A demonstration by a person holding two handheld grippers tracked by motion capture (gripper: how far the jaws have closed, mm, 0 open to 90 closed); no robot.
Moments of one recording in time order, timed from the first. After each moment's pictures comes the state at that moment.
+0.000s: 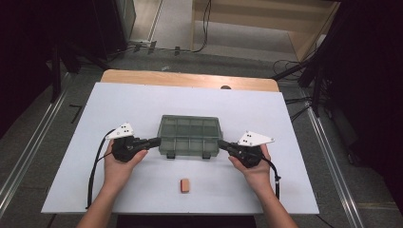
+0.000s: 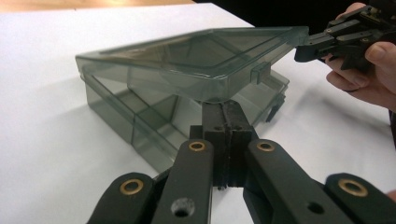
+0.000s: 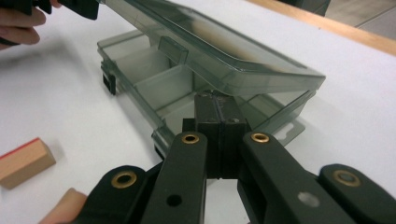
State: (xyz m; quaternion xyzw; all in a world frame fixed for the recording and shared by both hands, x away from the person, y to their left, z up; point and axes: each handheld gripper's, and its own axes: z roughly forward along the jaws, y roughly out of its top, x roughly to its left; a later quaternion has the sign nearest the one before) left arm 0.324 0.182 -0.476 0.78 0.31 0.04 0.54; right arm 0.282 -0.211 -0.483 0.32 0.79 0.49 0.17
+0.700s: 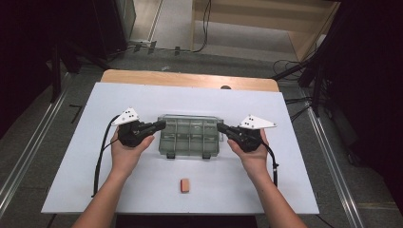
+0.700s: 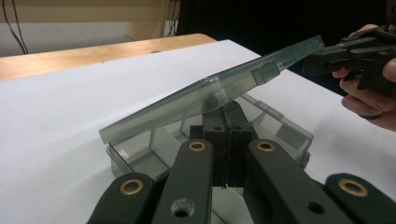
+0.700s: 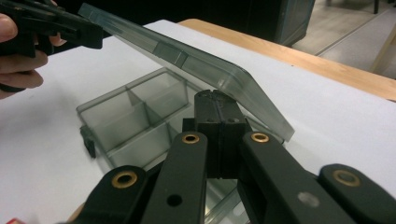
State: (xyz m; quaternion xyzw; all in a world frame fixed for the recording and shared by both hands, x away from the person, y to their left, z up) left arm 0.350 0.161 -0.449 0.76 0.32 0.09 0.56; right arm 0.314 -0.208 -0.456 0.36 0.75 0.53 0.18
